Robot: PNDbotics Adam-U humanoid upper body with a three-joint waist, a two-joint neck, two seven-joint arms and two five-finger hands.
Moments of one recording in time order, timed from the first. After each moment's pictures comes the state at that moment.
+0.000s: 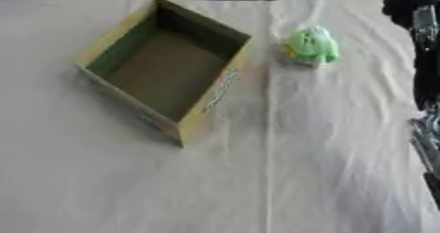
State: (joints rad) left arm -0.24 0.18 0.00 -1.98 -0.07 -0.04 0.46; right arm -0.31 -0.53 -0.01 -1.98 0.23 0.11 -0.36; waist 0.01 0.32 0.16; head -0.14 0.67
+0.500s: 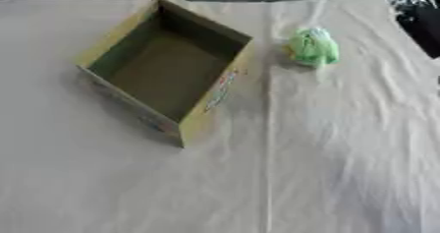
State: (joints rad) left arm -0.24 0.18 0.00 -1.98 -0.07 -0.04 0.45; right arm -0.44 -0.79 0.01 -1.98 0.55 0.27 0.03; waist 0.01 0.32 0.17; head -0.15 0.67
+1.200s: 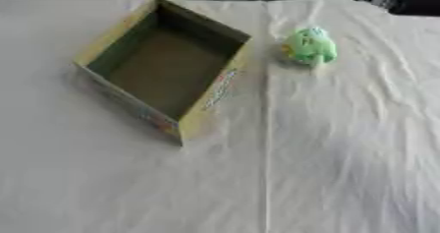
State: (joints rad) left arm -0.24 0.19 0.00 -1.98 -0.07 -0.03 0.45; right arm -0.59 -0.97 0.06 -1.84 0.60 0.17 0.39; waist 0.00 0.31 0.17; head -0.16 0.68
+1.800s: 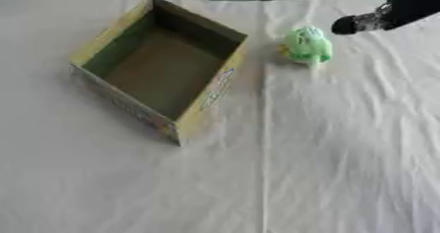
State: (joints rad) left arm -0.23 0.19 -0.01 -1.98 -0.07 -0.03 0.44; right arm -0.71 -0.97 0.12 -1.68 0.58 0.02 0.63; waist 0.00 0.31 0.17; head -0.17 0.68
